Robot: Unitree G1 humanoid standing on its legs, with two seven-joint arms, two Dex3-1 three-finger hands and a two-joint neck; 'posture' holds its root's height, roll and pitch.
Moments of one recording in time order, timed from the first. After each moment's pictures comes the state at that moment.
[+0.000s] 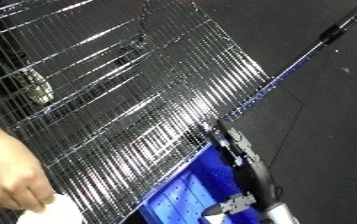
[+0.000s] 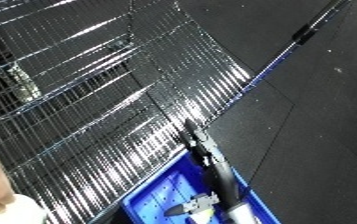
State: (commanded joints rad) left arm -0.19 0.38 -0.08 0.18 -0.81 -0.32 -0.04; right arm -0.10 -0.50 0.02 -0.05 0.46 -0.37 -0.11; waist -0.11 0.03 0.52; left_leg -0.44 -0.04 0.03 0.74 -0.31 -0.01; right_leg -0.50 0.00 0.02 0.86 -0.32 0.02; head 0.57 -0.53
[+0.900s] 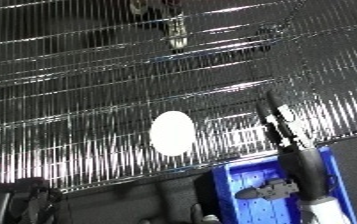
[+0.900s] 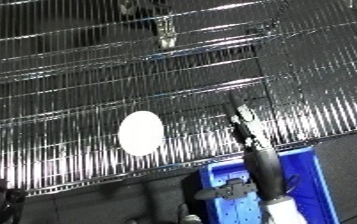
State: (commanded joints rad) left arm -0.14 0.44 -0.08 0.07 -0.74 -0.18 -0.09; right arm -0.18 -0.46 0.14 -0.08 0.35 -0.26 -0.10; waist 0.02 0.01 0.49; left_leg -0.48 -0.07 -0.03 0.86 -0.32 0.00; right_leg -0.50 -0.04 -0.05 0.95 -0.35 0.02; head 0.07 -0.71
